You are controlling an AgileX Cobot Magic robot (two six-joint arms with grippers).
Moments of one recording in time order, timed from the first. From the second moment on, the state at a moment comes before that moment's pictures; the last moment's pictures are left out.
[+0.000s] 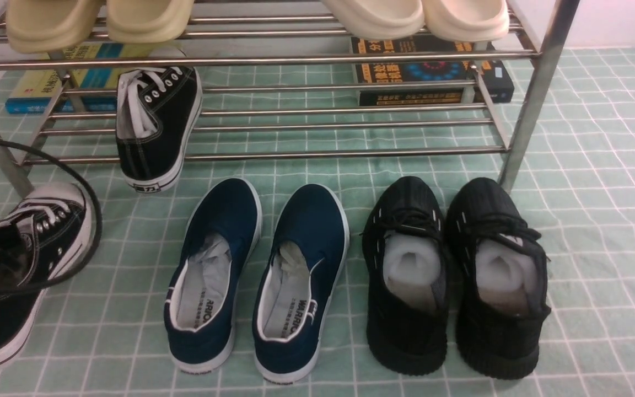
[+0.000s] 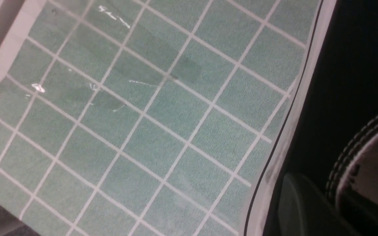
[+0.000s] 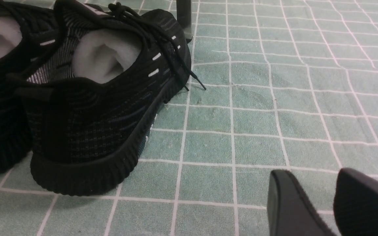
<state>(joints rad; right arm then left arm) 0.02 -0.01 0.01 0.12 0.39 -0.09 0.00 1.26 -0.88 0.40 0.92 -0.71</state>
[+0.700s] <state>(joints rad) 0.02 -0.01 0.01 0.12 0.39 -0.09 0.20 1.45 -0.88 0.11 0.72 -0.20</state>
